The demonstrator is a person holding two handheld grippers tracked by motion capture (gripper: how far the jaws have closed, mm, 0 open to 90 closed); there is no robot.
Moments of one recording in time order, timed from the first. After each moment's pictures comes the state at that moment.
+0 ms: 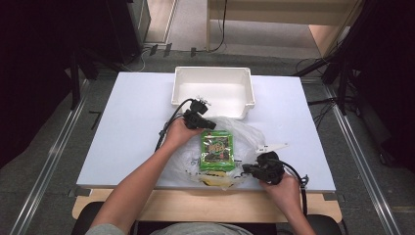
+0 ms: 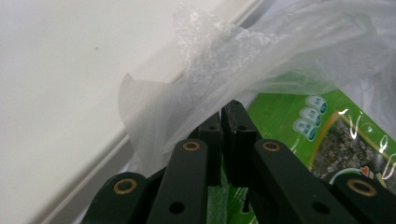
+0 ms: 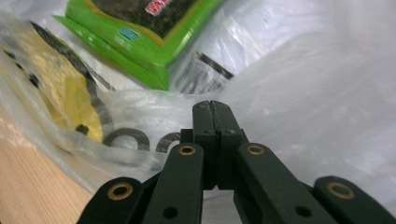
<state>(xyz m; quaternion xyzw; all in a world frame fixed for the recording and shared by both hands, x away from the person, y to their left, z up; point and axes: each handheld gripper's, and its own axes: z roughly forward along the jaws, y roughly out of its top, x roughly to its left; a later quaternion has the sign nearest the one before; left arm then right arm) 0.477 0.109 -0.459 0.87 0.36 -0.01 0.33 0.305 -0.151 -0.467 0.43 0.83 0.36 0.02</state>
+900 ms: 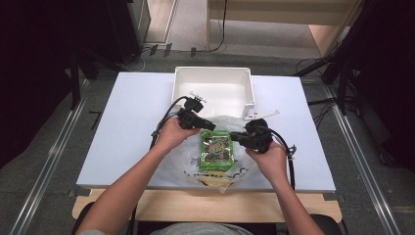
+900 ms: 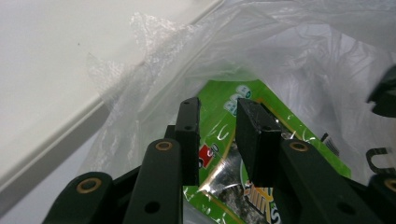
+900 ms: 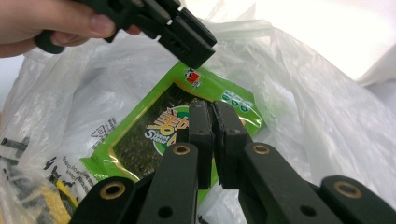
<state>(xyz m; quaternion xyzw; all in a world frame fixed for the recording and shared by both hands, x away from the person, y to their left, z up) 0.453 0.123 -0.421 0.86 0.37 -0.05 0.35 0.367 -0.115 -0.406 0.41 0.81 0.41 0.06</state>
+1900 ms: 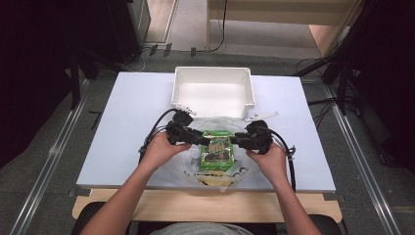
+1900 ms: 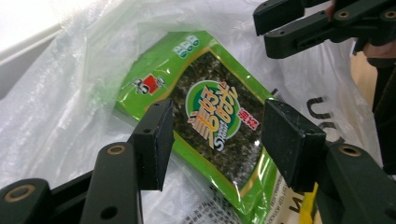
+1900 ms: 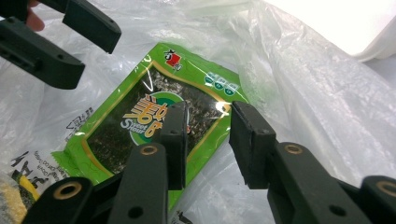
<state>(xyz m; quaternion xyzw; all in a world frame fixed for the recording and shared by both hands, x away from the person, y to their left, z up) 0.396 0.149 -0.412 0.86 0.36 -0.06 0.37 0.375 -0.122 -0.428 0.43 0.81 0.40 0.05</state>
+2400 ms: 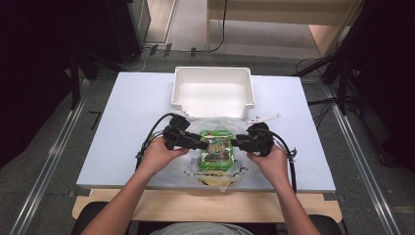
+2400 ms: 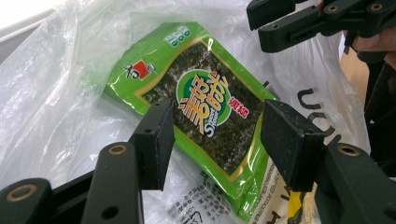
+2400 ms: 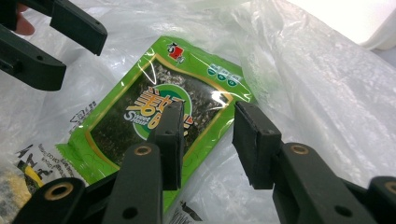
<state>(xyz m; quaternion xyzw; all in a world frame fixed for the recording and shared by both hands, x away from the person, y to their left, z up) 0.383 0.156 -0.415 0.85 0.36 -0.06 0.38 0.370 -0.126 -0.431 0.43 0.81 0.40 0.05</state>
